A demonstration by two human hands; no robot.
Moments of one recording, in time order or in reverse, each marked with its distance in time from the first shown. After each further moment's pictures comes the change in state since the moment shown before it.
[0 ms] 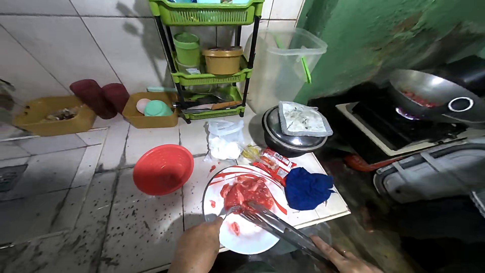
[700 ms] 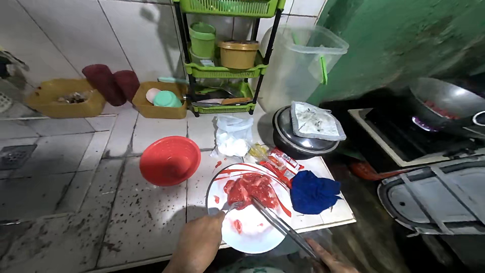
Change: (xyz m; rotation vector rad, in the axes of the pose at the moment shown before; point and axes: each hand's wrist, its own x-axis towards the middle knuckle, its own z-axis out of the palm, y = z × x) left_hand 0.003 -0.004 -0.001 -0.035 0.021 0.010; right_hand 0.010 0.001 0.024 0.202 -0.099 0.112
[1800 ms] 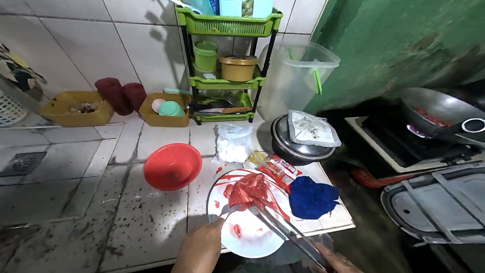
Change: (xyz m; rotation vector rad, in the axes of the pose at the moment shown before) left_hand -0.006 -0.001 0.015 -0.084 0.093 -0.002; right_hand 0.003 0.013 -0.008 -0.010 -0.016 0.019
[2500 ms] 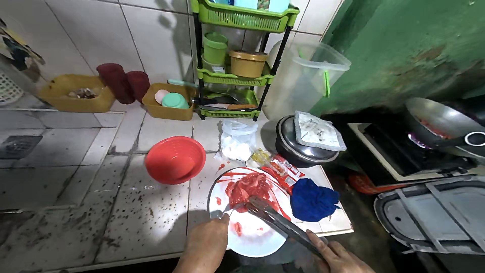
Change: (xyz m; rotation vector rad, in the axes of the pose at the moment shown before) left_hand 0.003 0.011 -0.004 0.054 -0.042 -0.004; right_hand 0.011 -0.030 -0.015 -0.377 0.240 -0.224
